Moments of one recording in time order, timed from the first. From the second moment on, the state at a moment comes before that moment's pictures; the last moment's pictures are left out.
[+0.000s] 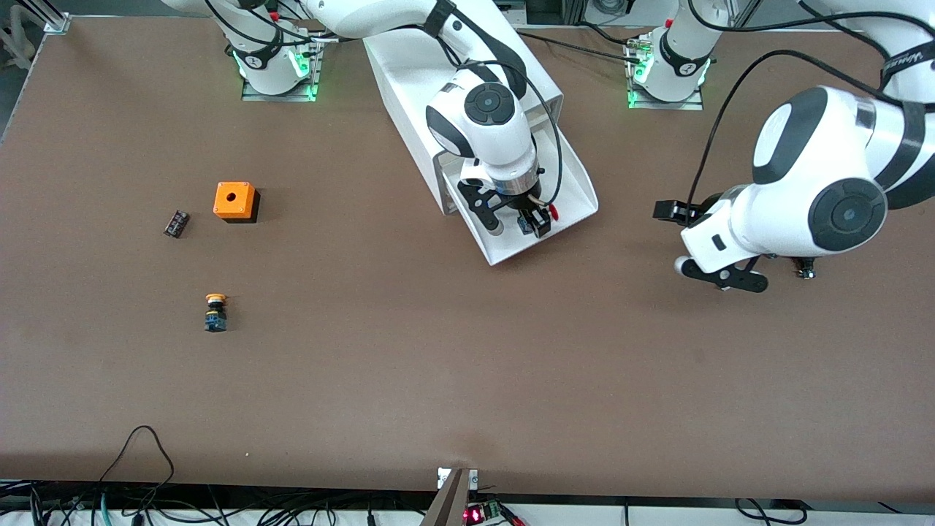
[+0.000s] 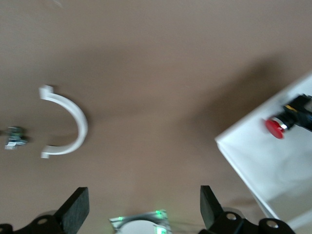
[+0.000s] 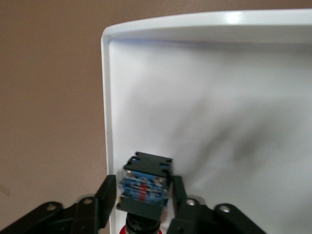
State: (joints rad) left arm -0.02 0.39 -0.25 -1.37 0.03 1.39 -0.07; right arm 0.89 0.79 0.02 -1.24 0.09 2.30 1.87
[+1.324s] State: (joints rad) left arm -0.13 0.44 -0.26 -1.50 0.04 1.76 -0.71; right arm 0.58 0.73 0.00 -1.03 0.15 1.88 1.10
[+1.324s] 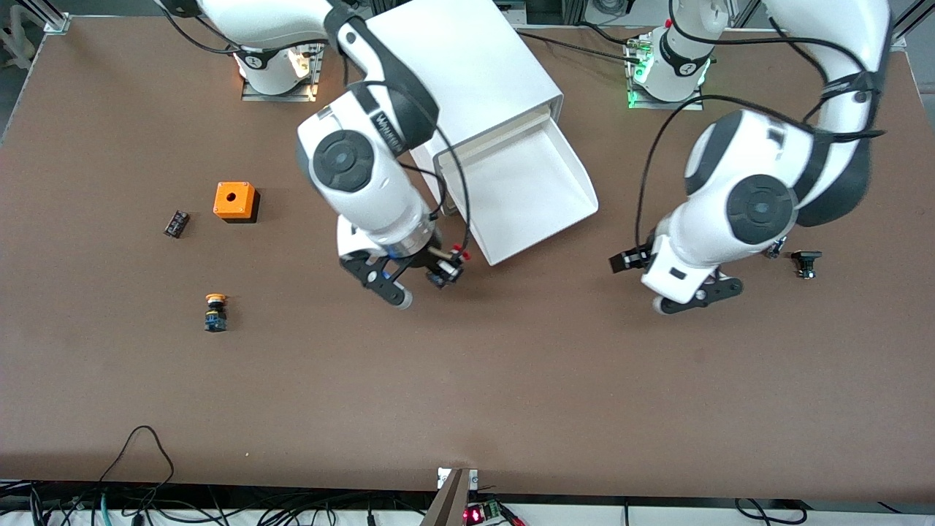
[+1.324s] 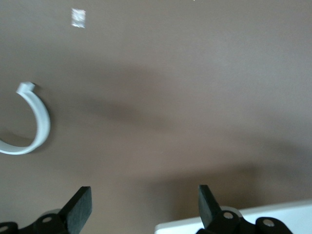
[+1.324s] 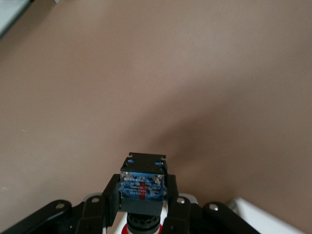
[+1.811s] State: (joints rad) left arm -0.20 0.44 -0.26 -1.70 0.04 2.04 -0.91; right arm 0.42 0.73 -0.03 -1.05 0.15 1.79 0.58
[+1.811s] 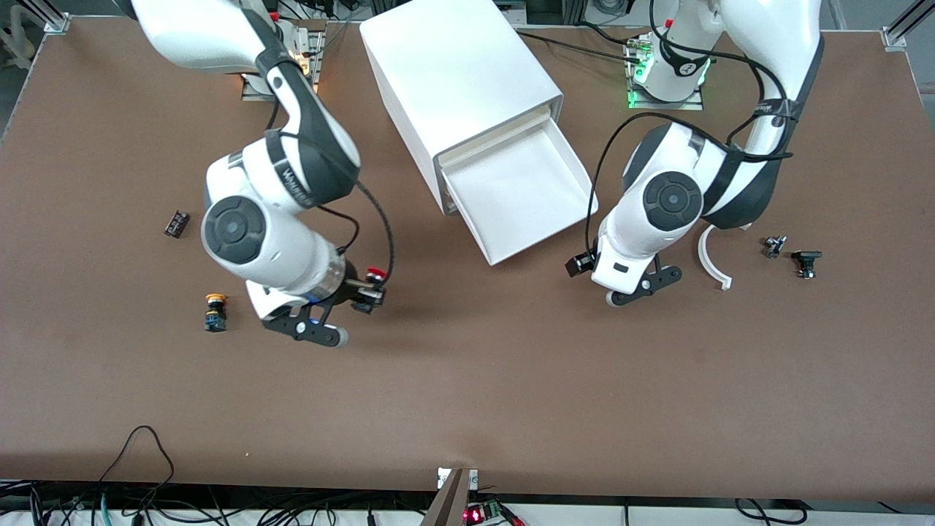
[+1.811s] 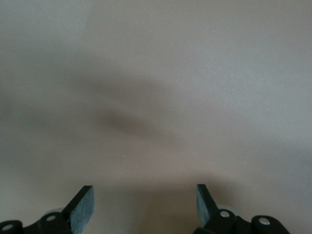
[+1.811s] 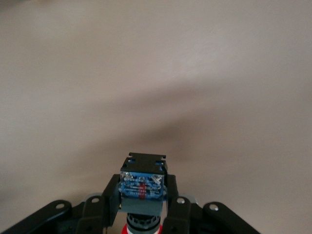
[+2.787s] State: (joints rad) left arm -0.34 0.40 -0.30 -1.86 0.04 2.11 -1.12; right arm 0.33 0.64 -0.26 -1.63 0.15 2.28 -0.15
